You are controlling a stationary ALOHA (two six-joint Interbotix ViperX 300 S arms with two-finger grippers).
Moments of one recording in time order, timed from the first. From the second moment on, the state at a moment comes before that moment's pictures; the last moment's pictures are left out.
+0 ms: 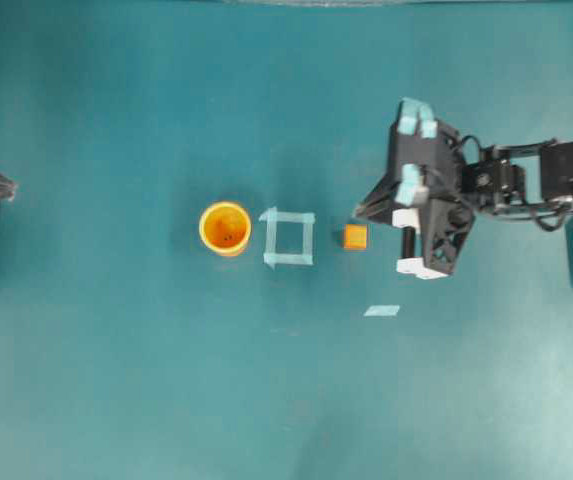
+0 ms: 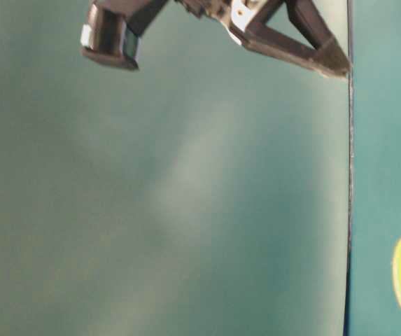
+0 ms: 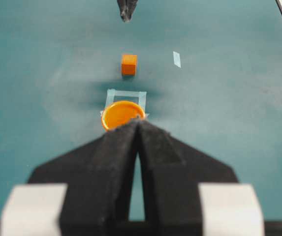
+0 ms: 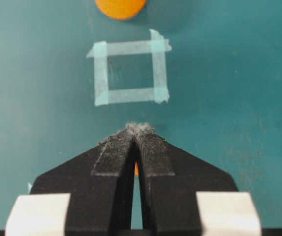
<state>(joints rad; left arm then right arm) 0.00 -1.29 1.08 0.01 0.40 -0.05 -0.06 -0.21 0.79 -0.05 0.13 0.12</state>
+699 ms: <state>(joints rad) 0.00 -1.29 1.08 0.01 0.44 -0.05 -0.06 -0.09 0.77 -0.05 0.16 0.13</state>
